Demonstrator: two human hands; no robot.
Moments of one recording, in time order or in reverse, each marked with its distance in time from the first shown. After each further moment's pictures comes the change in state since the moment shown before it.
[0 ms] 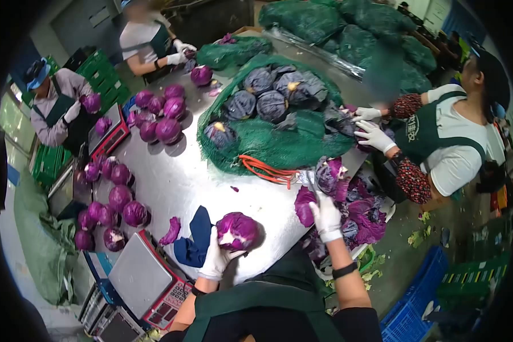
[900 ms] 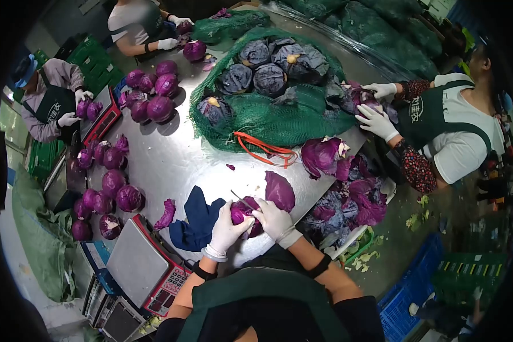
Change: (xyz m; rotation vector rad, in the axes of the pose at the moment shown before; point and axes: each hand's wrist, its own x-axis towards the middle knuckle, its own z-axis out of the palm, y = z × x) left_hand 0.013 -0.002 0.027 1.361 0.082 0.613; right_hand -0.052 -0.096 0.049 0.268 -0.396 -0.210
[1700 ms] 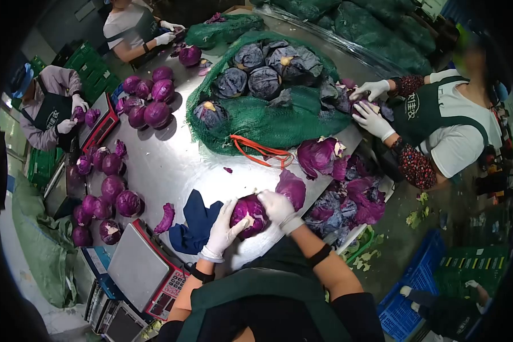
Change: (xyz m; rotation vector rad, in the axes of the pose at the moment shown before) left_hand 0.002 -0.006 -0.007 0.007 -0.063 0.120; right_hand 0.037 0.077 0.029 -0.275 0.428 -0.526
